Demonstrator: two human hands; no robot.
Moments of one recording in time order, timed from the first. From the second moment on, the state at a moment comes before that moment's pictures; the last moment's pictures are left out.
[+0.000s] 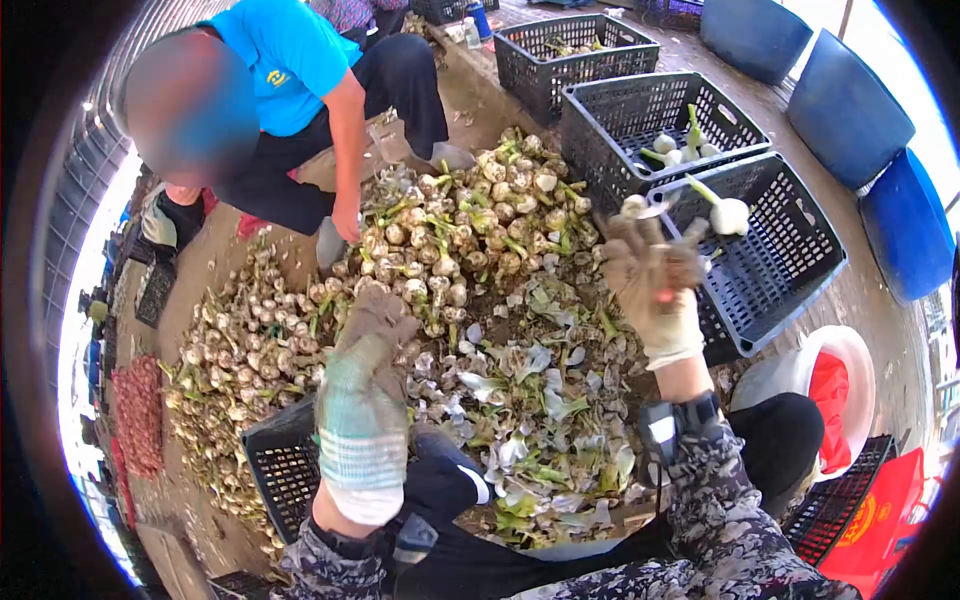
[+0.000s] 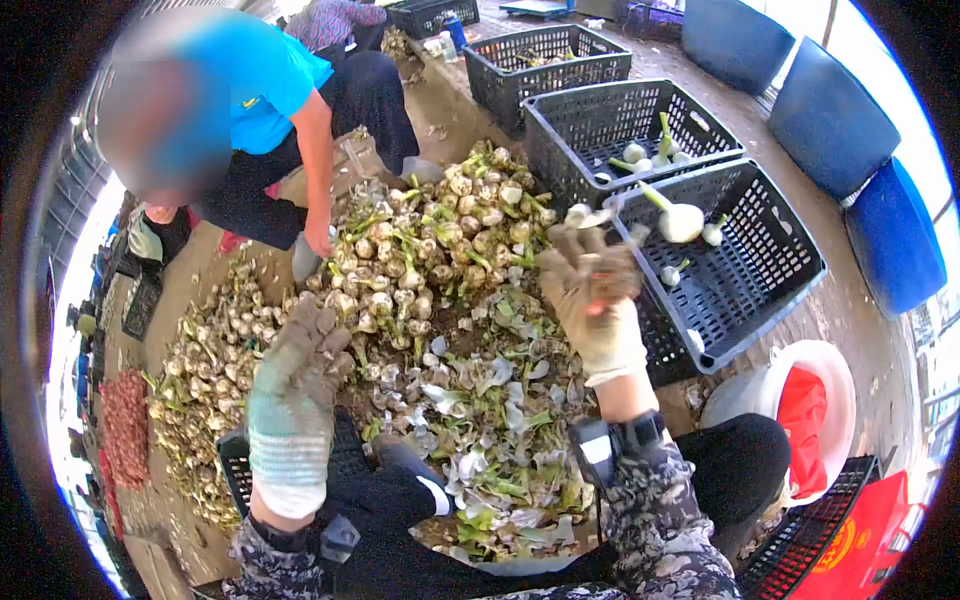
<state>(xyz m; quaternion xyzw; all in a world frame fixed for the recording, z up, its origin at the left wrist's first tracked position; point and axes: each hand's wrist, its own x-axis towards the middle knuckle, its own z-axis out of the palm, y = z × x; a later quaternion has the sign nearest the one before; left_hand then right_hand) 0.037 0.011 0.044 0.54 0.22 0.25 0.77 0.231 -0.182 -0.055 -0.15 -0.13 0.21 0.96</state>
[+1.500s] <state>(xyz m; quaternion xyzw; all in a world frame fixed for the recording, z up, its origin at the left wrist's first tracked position) 0.034 0.001 0.034 0.87 0.01 0.34 0.35 0.129 -0.134 0.009 -0.49 -0.21 0.29 0.80</state>
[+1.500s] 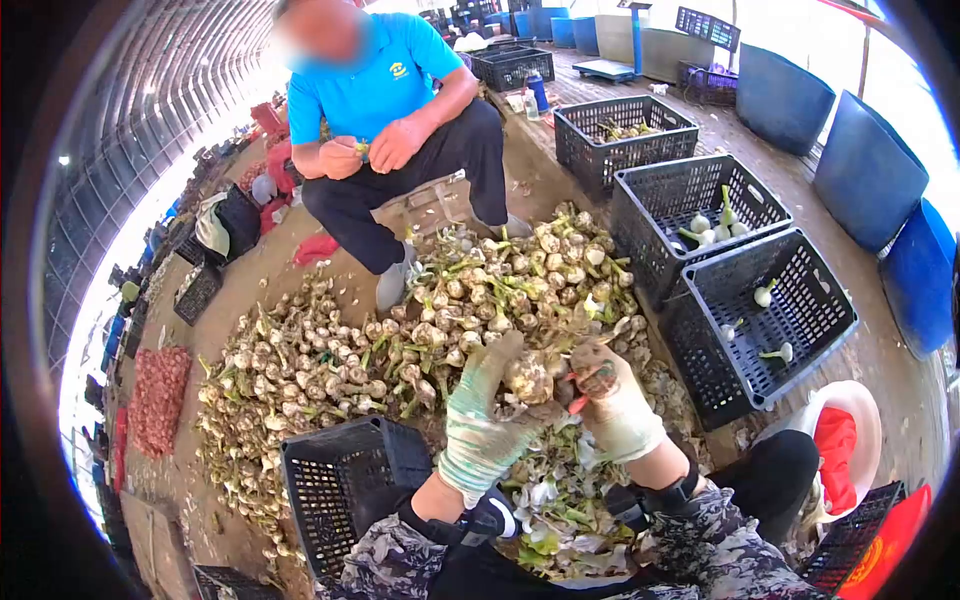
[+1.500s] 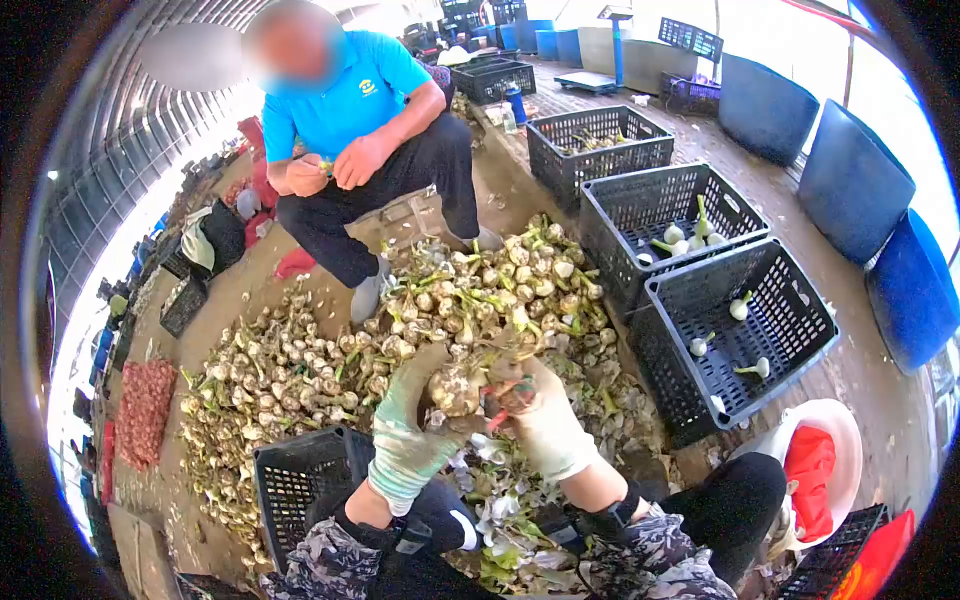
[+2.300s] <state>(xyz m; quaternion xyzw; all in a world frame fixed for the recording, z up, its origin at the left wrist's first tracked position) 0.043 -0.011 0.044 0.88 0.01 0.34 0.34 0.139 -0.132 -0.003 -0.29 -0.16 0.38 0.86</state>
